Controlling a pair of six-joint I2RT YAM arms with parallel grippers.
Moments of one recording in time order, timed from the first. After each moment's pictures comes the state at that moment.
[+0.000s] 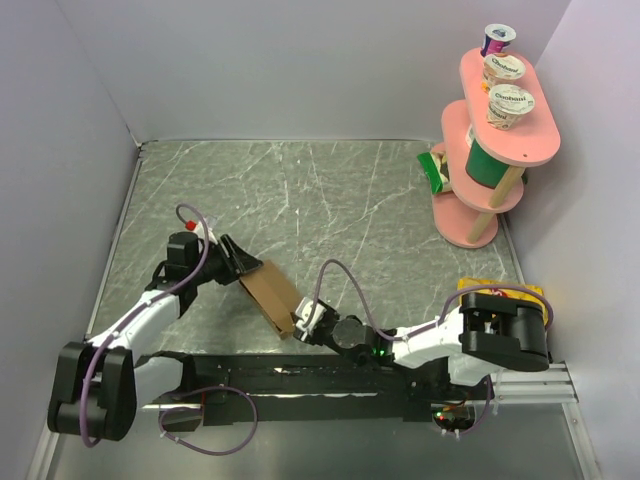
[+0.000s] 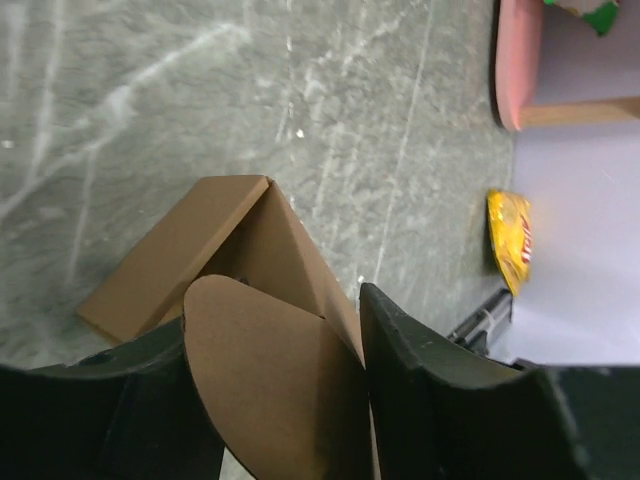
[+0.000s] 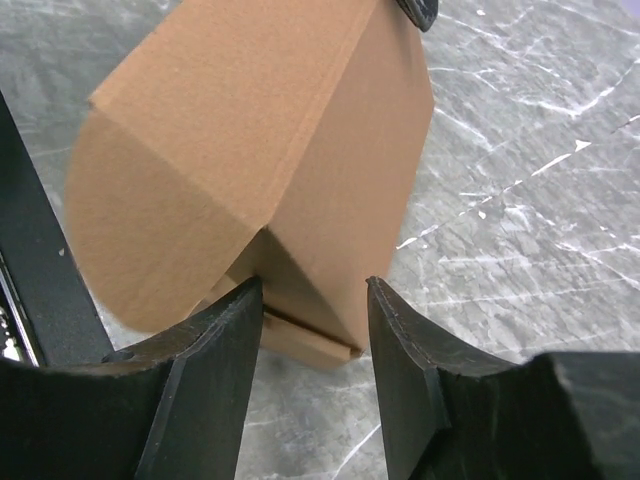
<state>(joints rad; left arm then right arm) -0.14 1.11 0.43 0.10 0.56 -0.75 1.37 1.47 0.38 0.86 0.44 -0.18</state>
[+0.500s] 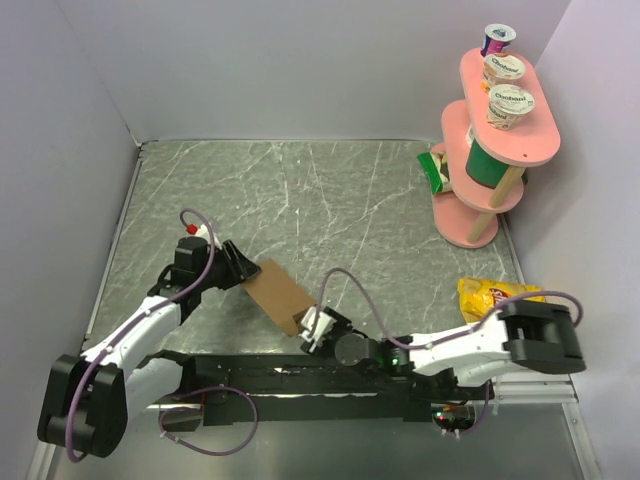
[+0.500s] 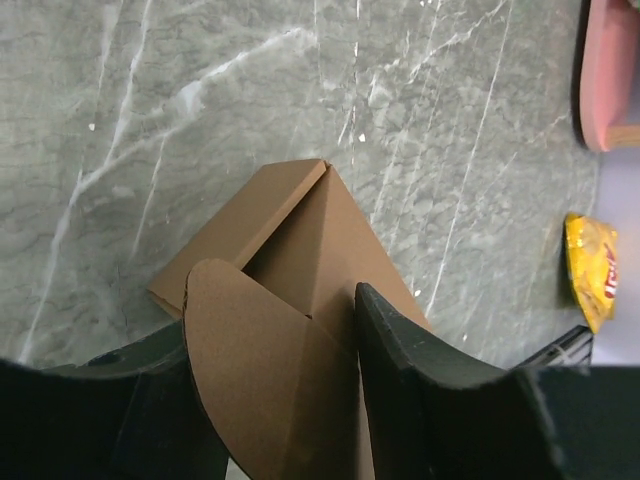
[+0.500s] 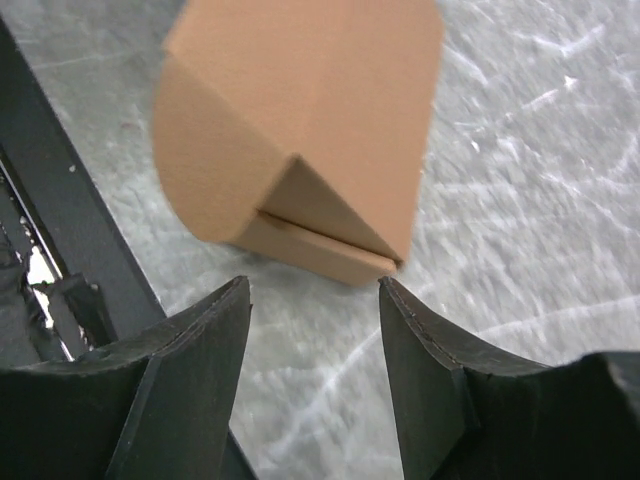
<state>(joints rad) -0.23 1.02 0.43 -0.01 0.32 -0.71 1.50 1.31 0.39 0.51 0.62 -0.11</state>
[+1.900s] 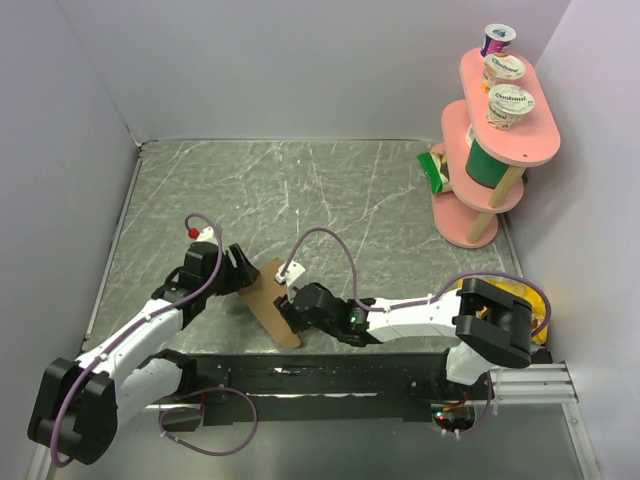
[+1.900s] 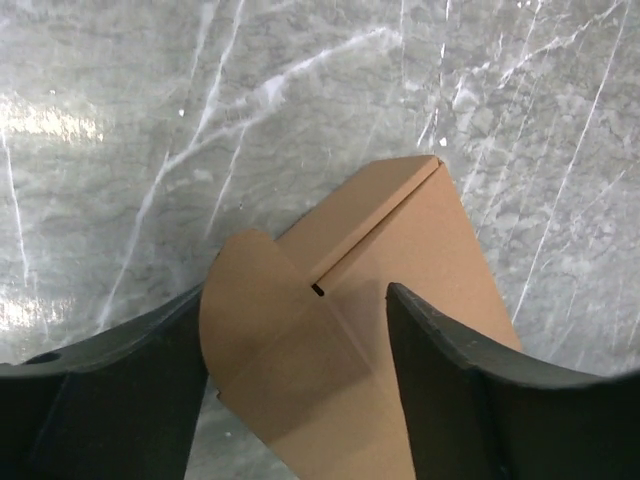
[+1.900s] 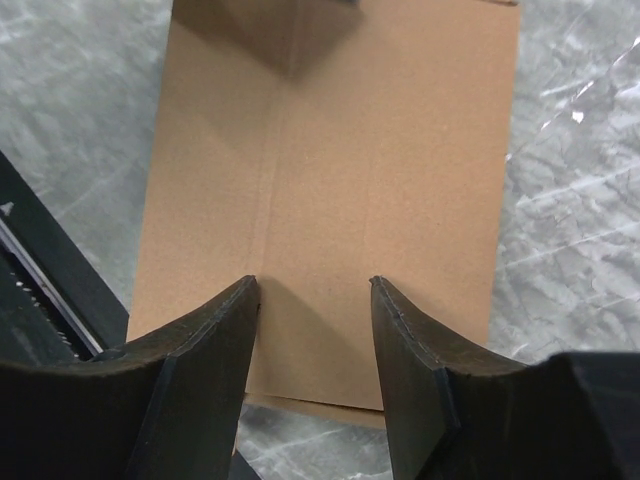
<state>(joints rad) -0.36 0.98 0.43 -0.13 0.04 -0.67 1.24 1.55 0.76 0.19 0.33 0.27</state>
